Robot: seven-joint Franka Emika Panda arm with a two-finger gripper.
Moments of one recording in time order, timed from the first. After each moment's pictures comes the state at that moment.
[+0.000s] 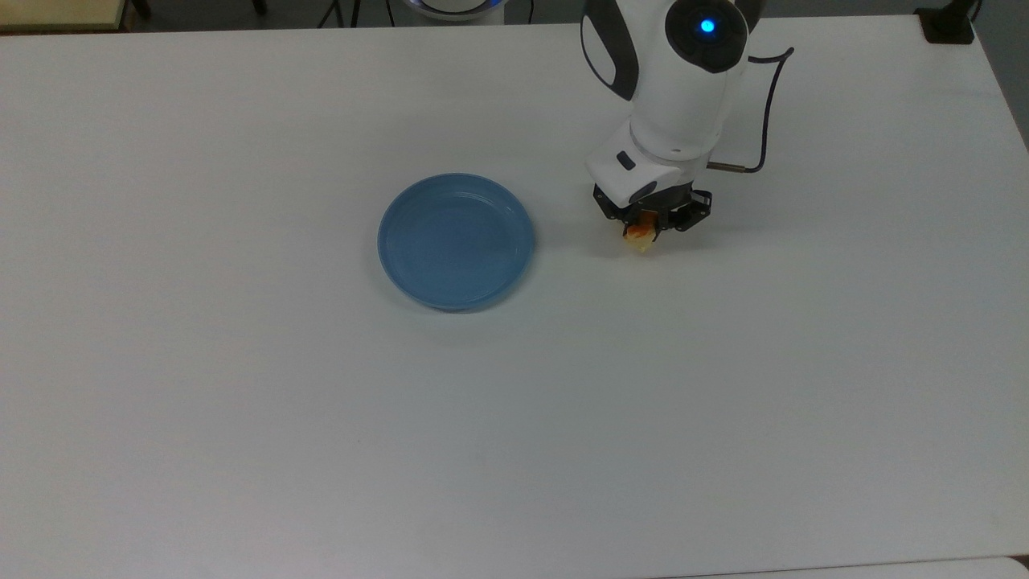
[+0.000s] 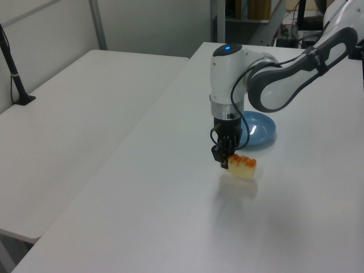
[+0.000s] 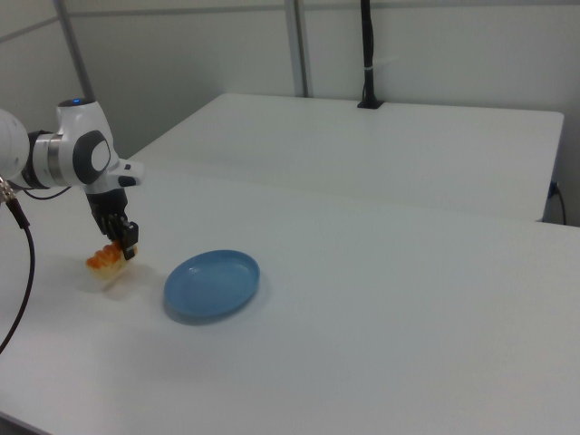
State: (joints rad) arm 0.25 0.44 0.20 -1.71 -0.08 2.14 0.65
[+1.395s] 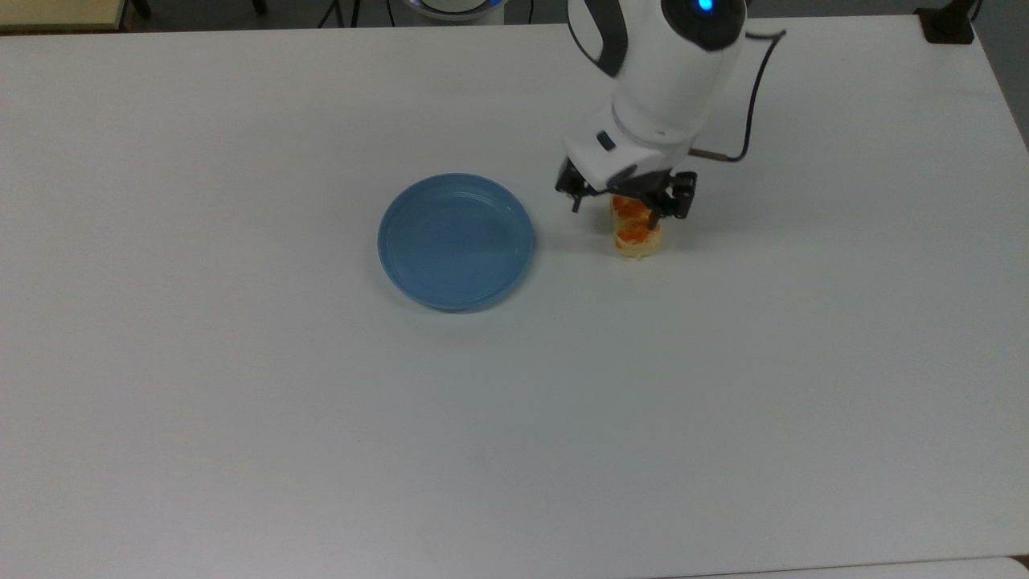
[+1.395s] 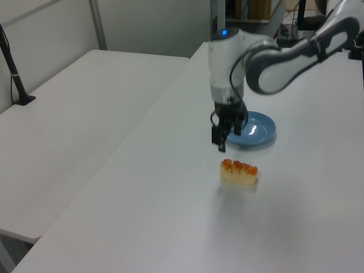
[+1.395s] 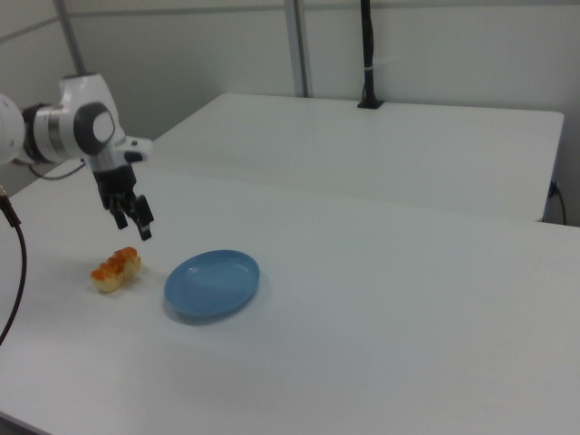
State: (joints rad) arm 0.21 0.39 0.20 -1.65 -0.14 1.98 0.66
